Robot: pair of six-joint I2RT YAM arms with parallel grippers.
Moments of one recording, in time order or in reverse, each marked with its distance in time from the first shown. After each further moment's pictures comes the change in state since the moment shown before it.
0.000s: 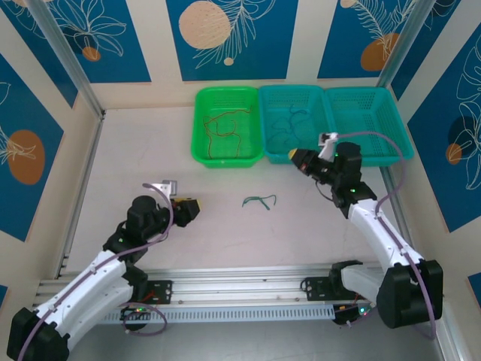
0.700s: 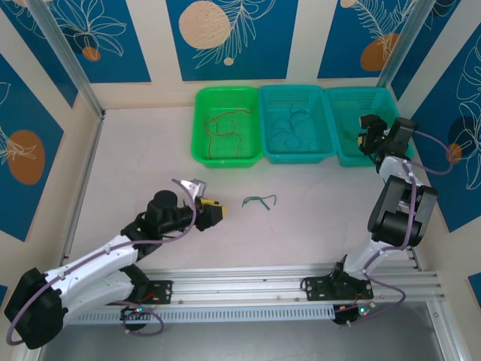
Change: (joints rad) left arm -0.219 0.253 0.100 0.136 0.038 0.044; right arm -0.489 0.608 0.372 0.096 0.012 0.362
